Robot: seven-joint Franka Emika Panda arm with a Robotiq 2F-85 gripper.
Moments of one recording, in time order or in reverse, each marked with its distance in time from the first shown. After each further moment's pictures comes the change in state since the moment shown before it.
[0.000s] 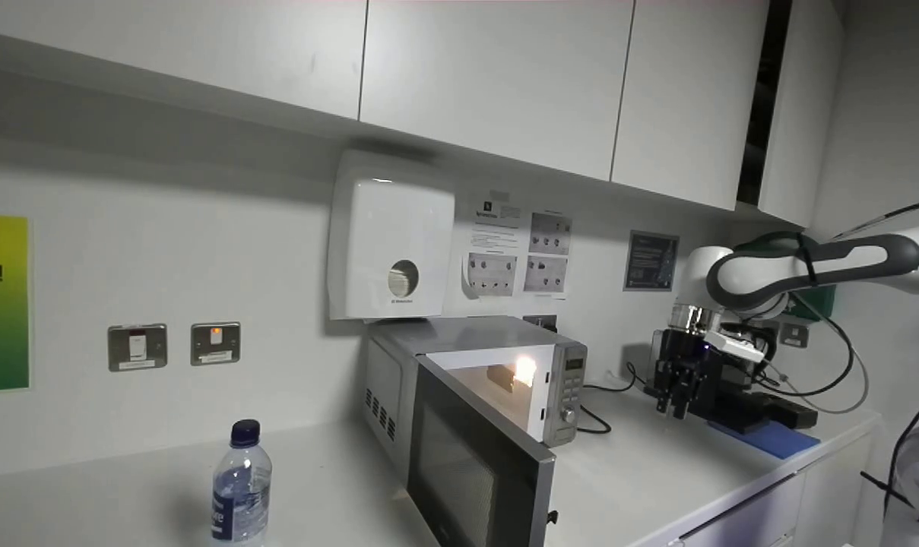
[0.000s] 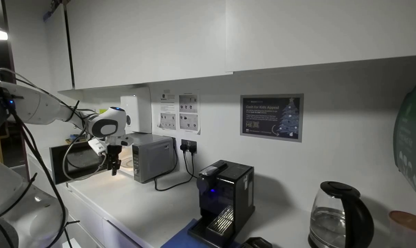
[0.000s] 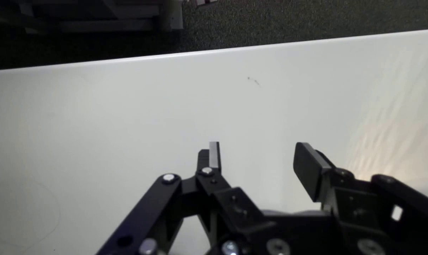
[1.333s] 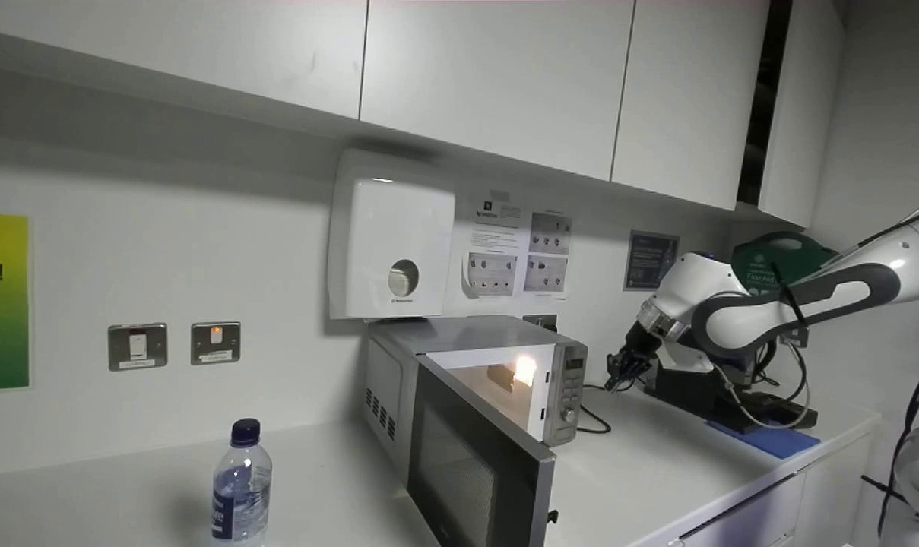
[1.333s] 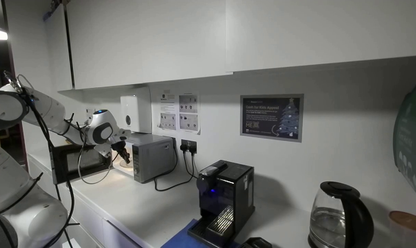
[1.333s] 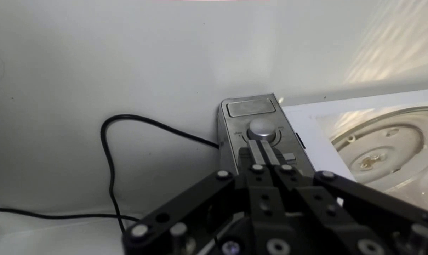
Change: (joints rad) arm -0.026 0.135 0.178 0.004 -0.287 0.590 0.266
